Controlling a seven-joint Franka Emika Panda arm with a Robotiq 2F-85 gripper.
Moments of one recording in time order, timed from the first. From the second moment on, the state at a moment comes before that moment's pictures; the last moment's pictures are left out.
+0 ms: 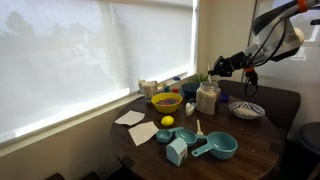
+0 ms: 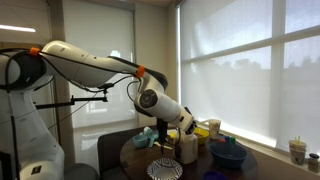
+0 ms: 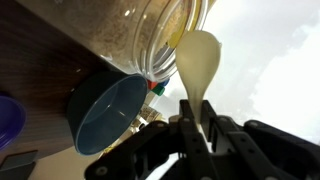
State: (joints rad) arm 0.14 -0.30 -0.23 -2.38 1.44 2.81 -0.60
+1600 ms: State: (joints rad) arm -0.05 -0.34 0.00 -2.10 0.36 2.10 0.41
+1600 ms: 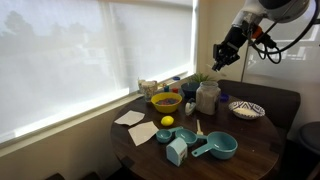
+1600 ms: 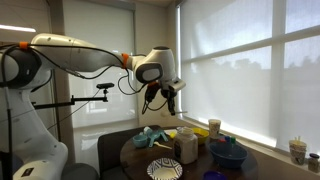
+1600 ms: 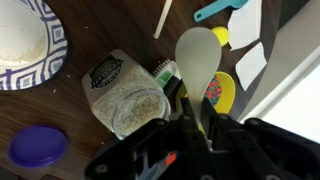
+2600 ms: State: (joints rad) arm 0.03 -0.24 0.09 -2.03 0.24 2.03 0.41
